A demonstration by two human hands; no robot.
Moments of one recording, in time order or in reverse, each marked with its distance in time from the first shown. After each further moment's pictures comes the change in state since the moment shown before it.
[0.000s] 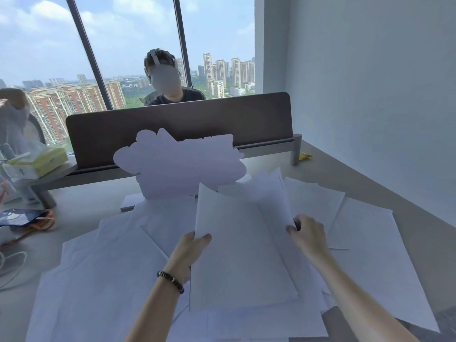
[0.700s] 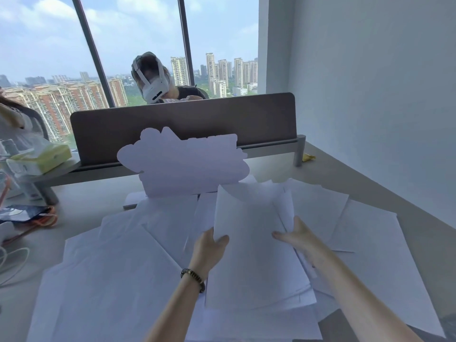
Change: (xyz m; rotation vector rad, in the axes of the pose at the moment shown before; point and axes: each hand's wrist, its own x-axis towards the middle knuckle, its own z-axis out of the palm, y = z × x) left_hand 0.018 -0.014 0.029 0.338 0.051 0.192; right_hand 0.007 -0.011 0.012 0.362 -0.407 0.166
